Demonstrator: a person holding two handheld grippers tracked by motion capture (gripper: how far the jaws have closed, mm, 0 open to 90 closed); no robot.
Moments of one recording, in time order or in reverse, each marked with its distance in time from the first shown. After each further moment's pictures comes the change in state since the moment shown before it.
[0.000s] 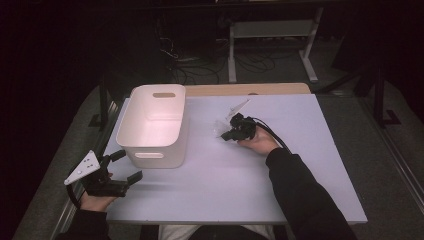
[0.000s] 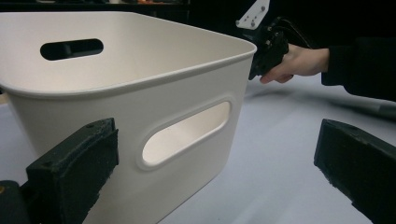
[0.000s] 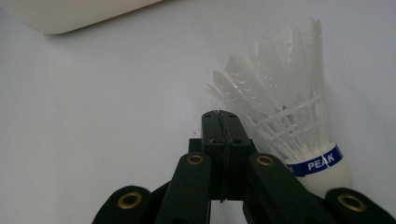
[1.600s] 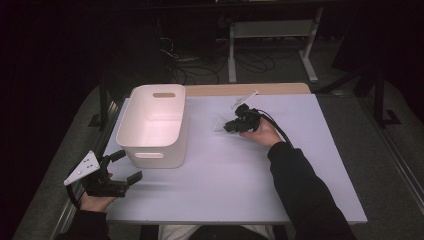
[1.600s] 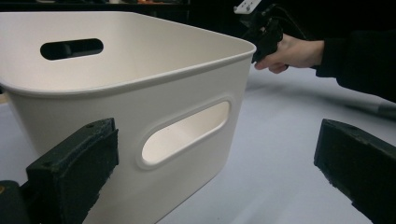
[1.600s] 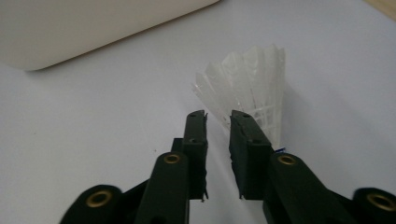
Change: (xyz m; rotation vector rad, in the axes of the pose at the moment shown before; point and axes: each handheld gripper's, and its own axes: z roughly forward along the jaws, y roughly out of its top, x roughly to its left) left arm 0.000 0.000 -0.001 -0.001 0.000 -0.002; right arm -0.022 0.006 -0.017 -0.068 -0.042 0.059
